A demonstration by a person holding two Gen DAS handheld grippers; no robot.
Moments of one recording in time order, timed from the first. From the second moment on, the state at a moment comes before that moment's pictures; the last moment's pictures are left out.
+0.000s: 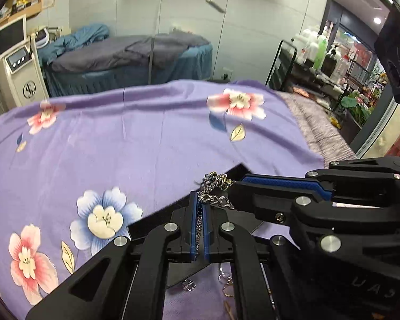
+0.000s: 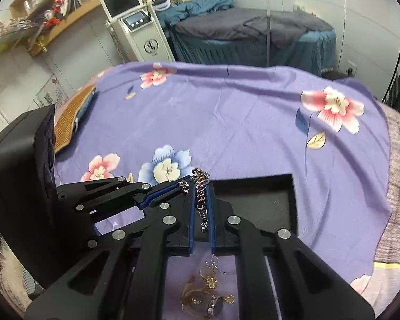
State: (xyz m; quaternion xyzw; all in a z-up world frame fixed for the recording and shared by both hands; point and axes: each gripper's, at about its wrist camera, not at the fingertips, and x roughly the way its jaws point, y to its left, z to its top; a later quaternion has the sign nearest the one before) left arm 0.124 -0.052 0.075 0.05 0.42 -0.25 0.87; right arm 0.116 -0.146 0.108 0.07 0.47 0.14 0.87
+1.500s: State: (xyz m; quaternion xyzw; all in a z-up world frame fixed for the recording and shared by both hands) left arm 0.025 0.003 -0.023 0.02 0.50 -0.16 0.85; right arm -0.019 -0.165 0.007 0.06 0.53 0.08 0.84
